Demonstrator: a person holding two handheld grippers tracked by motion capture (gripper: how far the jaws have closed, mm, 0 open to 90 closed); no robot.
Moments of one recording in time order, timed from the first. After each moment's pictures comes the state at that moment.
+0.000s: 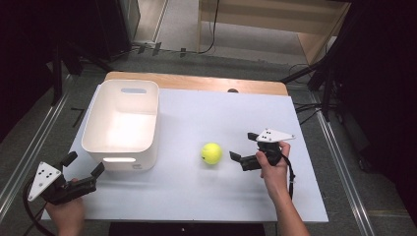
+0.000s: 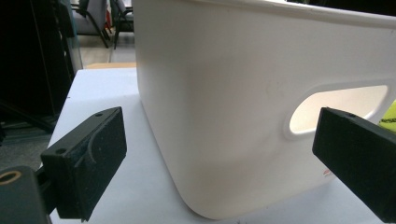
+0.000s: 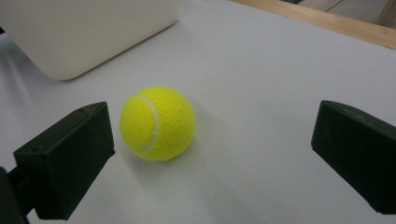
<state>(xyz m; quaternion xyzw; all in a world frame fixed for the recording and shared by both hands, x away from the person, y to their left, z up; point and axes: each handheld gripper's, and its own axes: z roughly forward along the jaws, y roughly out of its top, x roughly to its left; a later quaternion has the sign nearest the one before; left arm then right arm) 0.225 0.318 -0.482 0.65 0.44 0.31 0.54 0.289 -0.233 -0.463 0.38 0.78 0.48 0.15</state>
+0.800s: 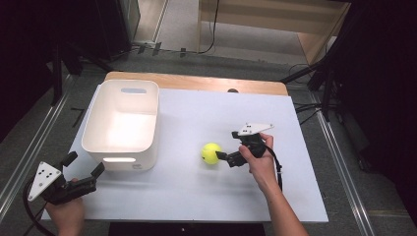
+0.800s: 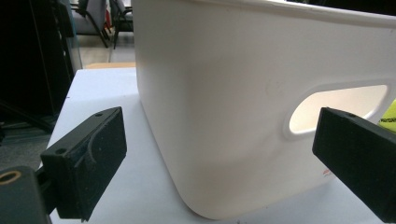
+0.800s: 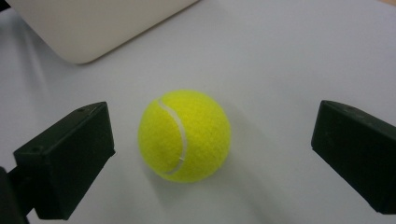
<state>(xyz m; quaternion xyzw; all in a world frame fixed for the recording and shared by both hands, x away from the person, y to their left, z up) 0.225 0.318 -0.482 0.65 0.44 0.31 0.54 0.316 -0.197 -0.465 0.35 0.82 0.44 0.09</state>
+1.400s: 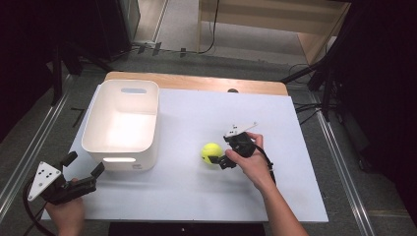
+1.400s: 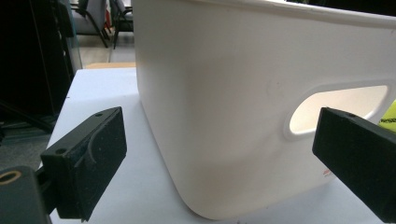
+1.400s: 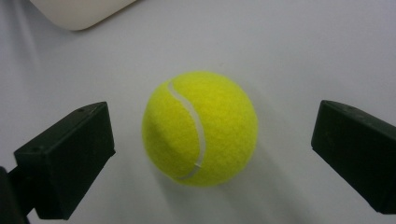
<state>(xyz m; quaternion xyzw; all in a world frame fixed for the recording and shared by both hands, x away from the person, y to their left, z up) 0.225 0.318 -0.482 0.65 0.44 0.31 0.54 0.326 -0.173 -0.475 0.34 0.86 0.39 0.06</state>
